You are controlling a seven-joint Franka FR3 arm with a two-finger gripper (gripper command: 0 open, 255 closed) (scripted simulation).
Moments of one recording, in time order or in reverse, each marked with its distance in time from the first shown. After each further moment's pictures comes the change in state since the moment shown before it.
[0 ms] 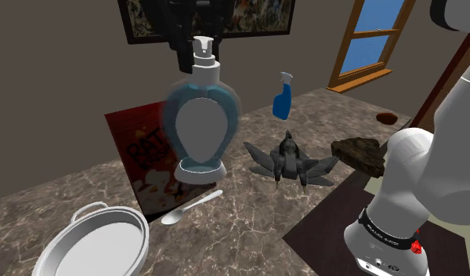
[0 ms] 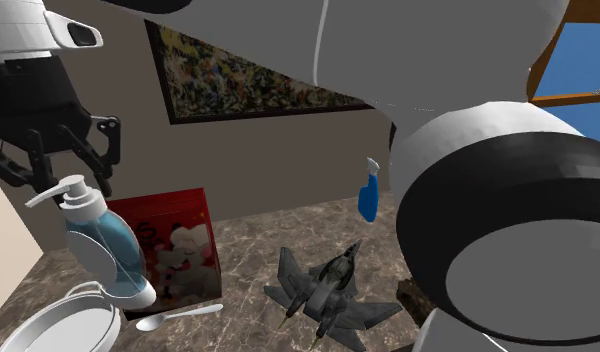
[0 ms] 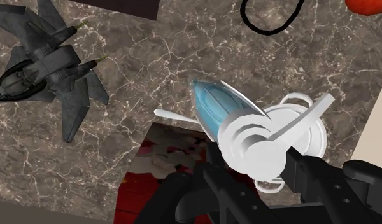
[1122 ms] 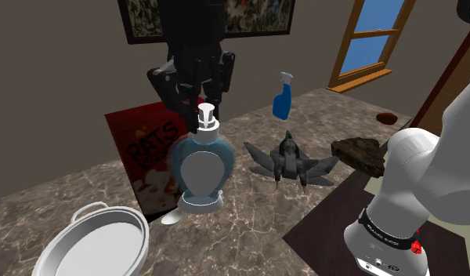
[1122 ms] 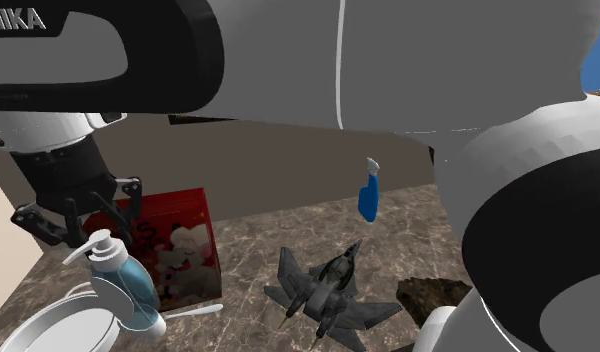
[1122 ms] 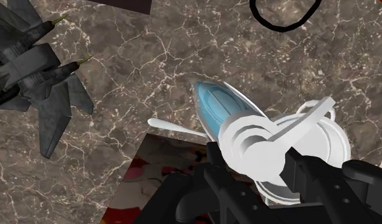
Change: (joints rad) arm -0.008 -0.111 -0.017 -0.365 0.035 0.260 -0.024
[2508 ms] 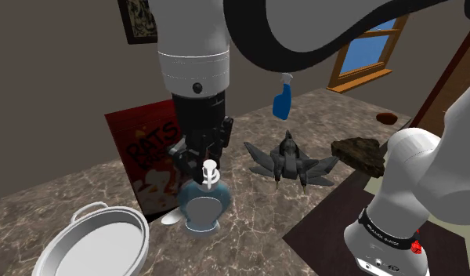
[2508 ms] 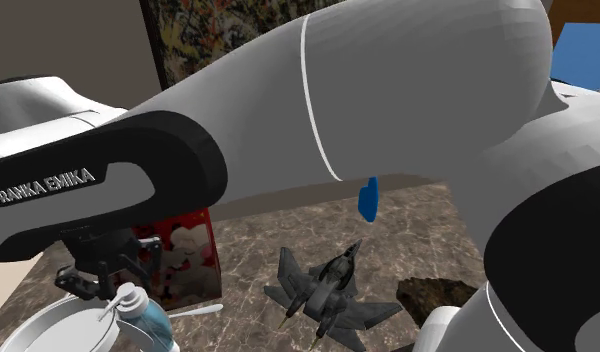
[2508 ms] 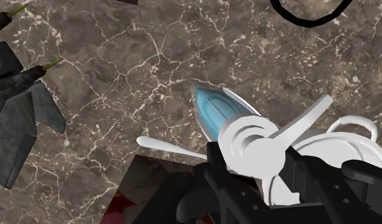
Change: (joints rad) arm 0.005 -0.028 0.004 -0.314 0.011 0.287 -0.001
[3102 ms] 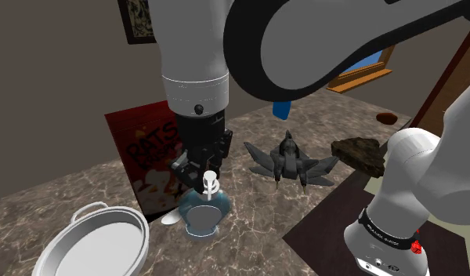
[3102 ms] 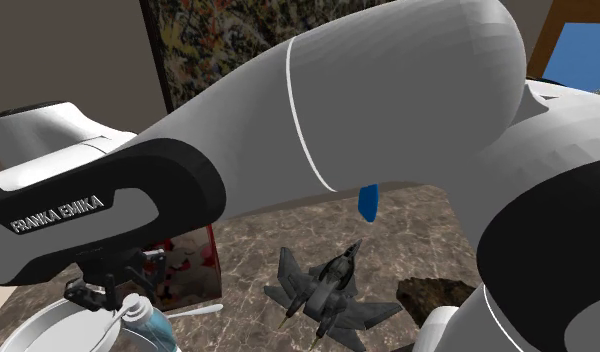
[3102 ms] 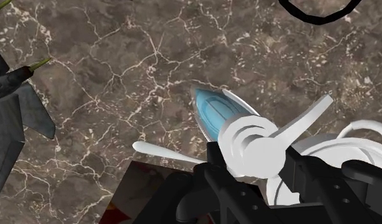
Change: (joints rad) arm 0.001 0.011 0.003 -0.061 -0.003 0.073 0.003
